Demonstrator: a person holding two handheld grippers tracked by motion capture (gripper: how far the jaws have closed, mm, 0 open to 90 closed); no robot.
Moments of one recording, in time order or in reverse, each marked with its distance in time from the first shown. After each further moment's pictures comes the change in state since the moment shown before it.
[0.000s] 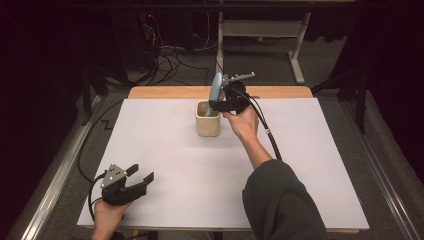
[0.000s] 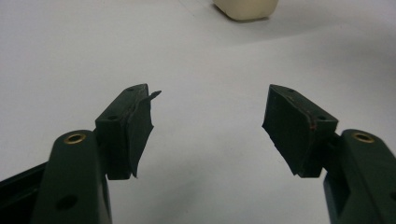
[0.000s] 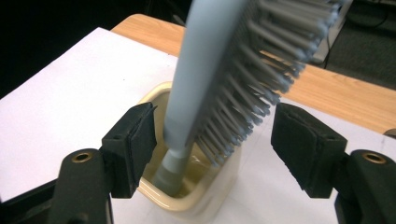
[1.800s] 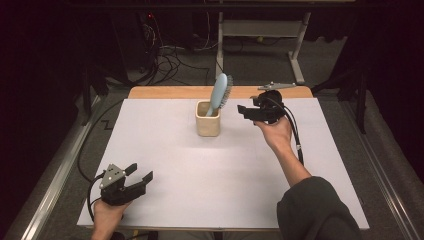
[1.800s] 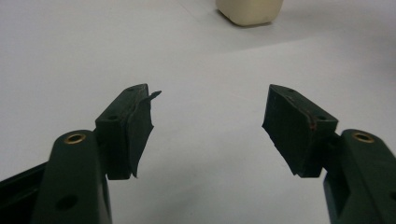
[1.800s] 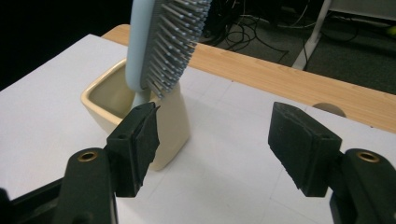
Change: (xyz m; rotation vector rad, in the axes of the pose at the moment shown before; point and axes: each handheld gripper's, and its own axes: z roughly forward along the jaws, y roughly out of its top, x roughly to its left) left arm 0.001 0.001 -0.001 -0.008 0.010 0.004; right arm -0.048 -0.040 -0.072 -0.084 -0.022 0.010
